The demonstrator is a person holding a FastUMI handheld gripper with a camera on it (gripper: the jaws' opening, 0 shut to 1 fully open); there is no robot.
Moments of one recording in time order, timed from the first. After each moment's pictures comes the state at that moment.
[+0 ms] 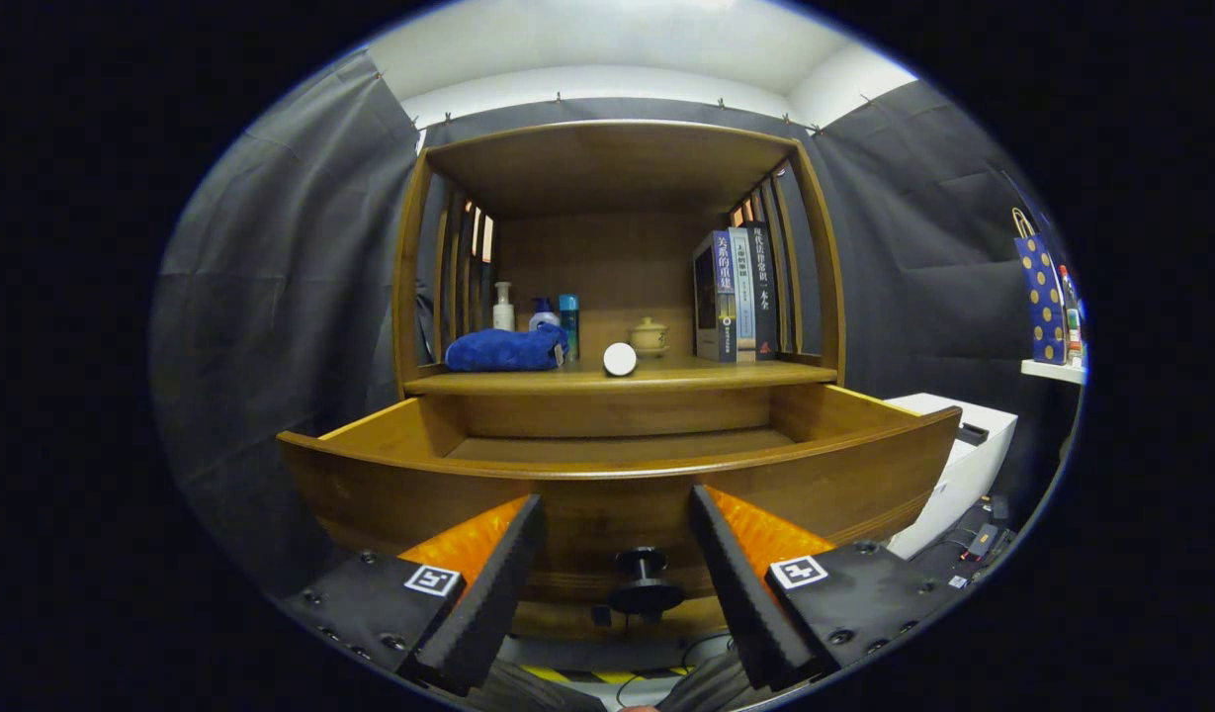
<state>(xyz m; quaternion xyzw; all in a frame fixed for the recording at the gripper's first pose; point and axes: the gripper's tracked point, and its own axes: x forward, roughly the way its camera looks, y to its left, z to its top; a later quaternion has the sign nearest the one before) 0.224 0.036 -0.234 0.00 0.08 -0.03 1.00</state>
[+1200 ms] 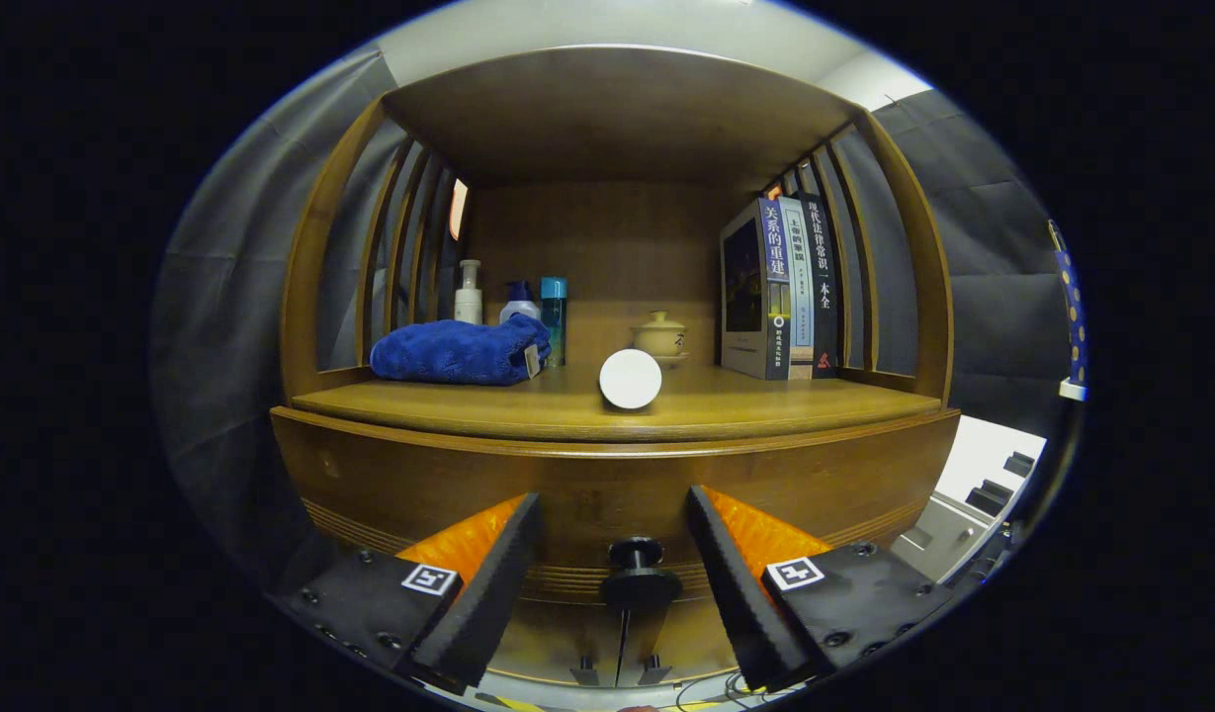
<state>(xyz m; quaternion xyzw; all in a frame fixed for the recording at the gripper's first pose) 0.379 0.026 -0.259 0.00 0.11 -0.04 0.99</state>
